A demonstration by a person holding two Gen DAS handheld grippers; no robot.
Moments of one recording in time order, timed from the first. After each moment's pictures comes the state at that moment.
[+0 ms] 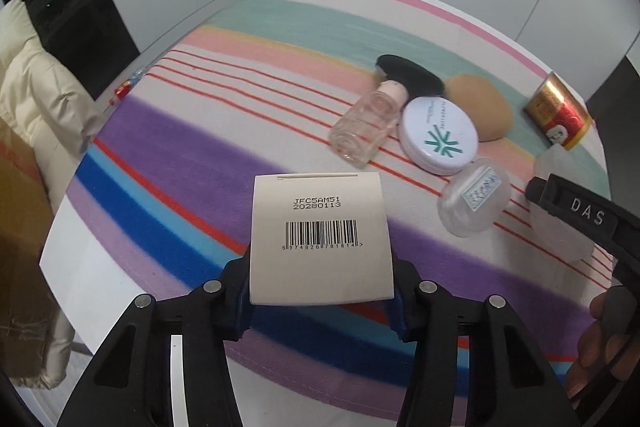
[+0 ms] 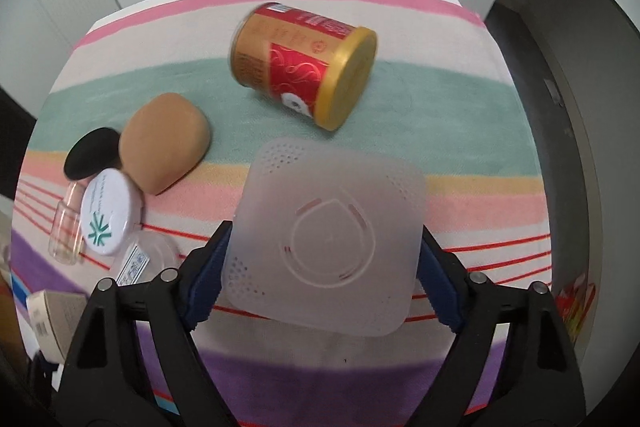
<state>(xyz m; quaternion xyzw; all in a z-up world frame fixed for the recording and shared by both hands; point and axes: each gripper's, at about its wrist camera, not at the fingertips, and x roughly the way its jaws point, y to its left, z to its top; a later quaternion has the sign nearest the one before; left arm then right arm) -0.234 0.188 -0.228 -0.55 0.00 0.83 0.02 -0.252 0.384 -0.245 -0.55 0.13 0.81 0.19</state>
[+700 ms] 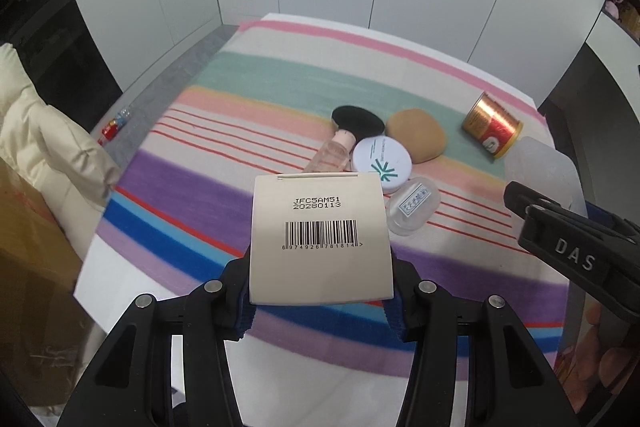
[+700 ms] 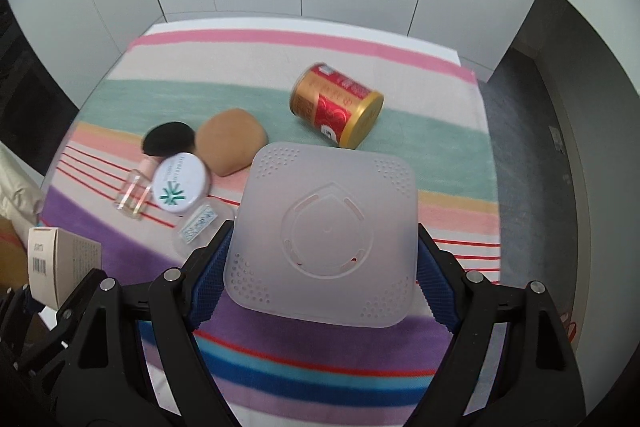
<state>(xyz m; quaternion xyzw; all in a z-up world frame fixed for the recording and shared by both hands) -0.215 0.187 -0.158 -0.51 0.02 0.85 0.07 -0.216 0.358 -0.163 -0.52 0.08 0.84 0.14</state>
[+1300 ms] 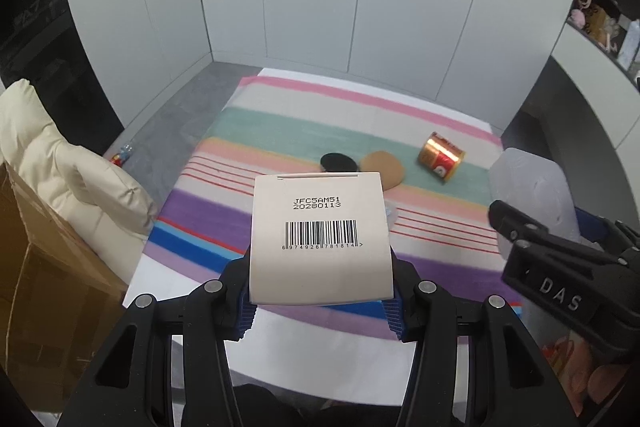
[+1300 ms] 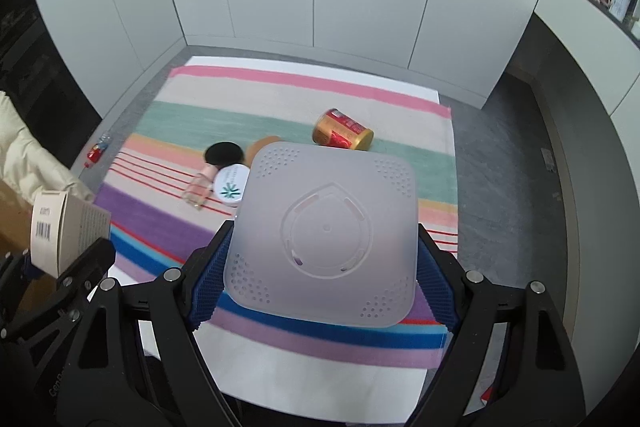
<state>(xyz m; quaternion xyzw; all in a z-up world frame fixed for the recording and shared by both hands) -0.164 0.168 -0.060 -0.47 0.03 0.88 0.11 -0.155 0.327 -0.068 -0.48 0.06 0.87 0.13</state>
